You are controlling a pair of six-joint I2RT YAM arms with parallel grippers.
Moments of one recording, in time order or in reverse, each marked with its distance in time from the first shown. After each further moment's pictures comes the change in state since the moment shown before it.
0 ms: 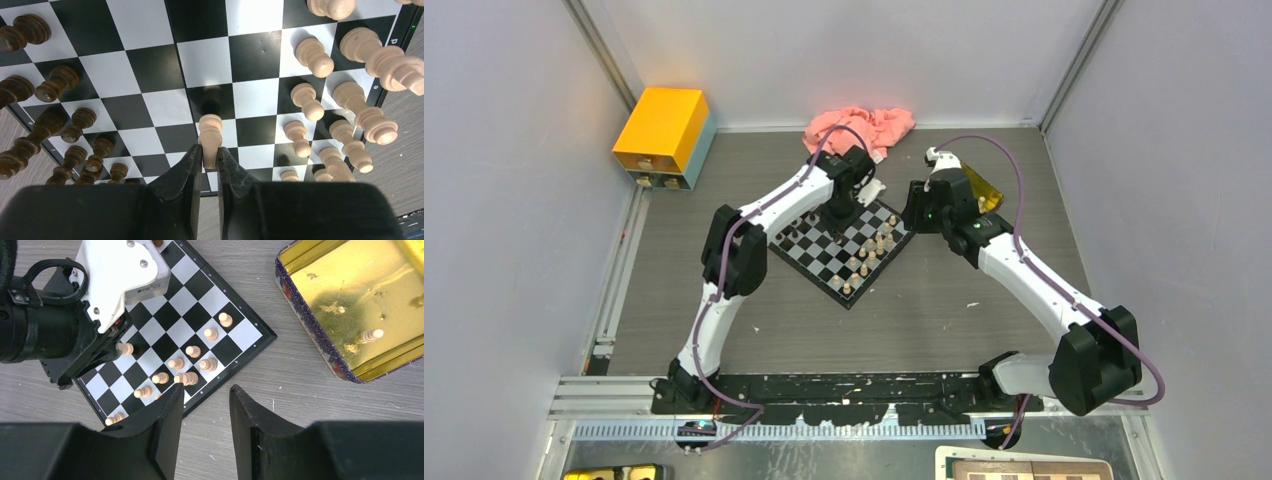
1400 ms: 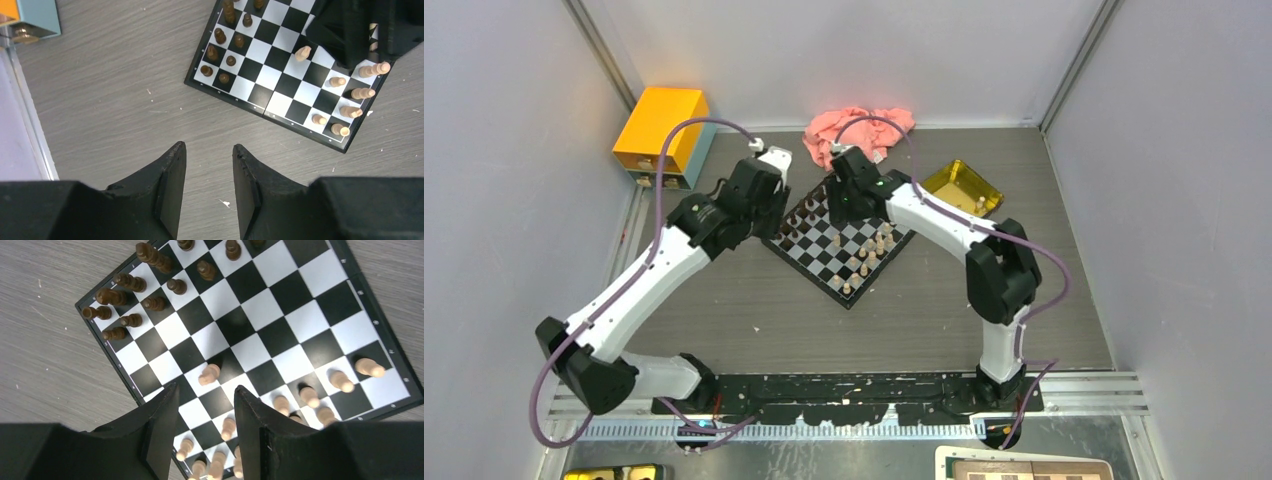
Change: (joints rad) left arm 0.019 -0.945 -0.636 0.215 -0.384 -0.310; right arm 0.243 0.567 0.540 -0.194 -0.009 0.048
